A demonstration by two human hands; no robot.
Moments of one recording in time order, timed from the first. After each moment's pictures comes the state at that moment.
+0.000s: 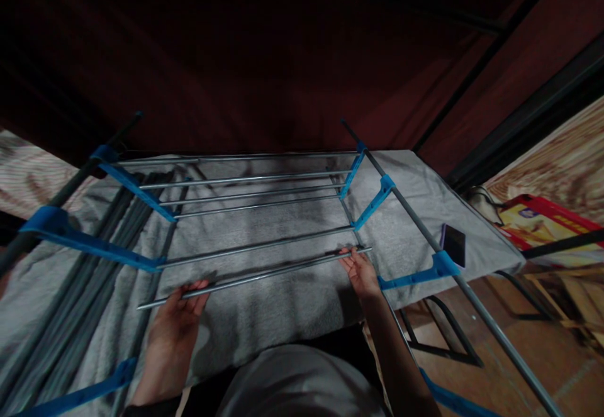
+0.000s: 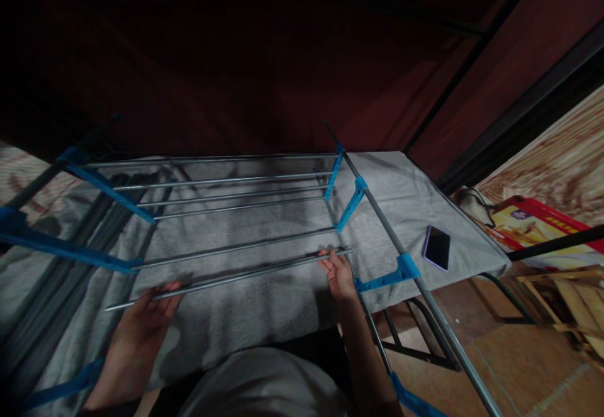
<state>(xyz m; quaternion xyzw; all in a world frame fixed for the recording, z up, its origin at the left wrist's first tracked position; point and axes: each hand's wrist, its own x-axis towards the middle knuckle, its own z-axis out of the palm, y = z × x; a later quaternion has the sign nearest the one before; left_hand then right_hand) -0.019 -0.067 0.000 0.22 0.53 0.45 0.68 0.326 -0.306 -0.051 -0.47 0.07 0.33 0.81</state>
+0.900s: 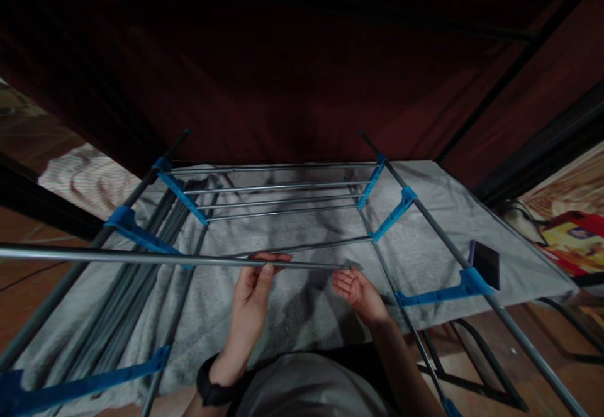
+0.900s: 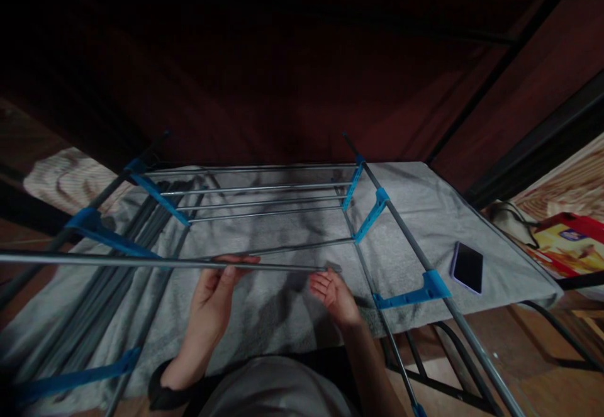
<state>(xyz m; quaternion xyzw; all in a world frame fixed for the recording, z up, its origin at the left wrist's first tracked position) 0.073 -0.142 0.094 0.54 0.29 0.45 0.65 0.277 -0.292 -0.044 -0.44 0.02 0.52 0.73</state>
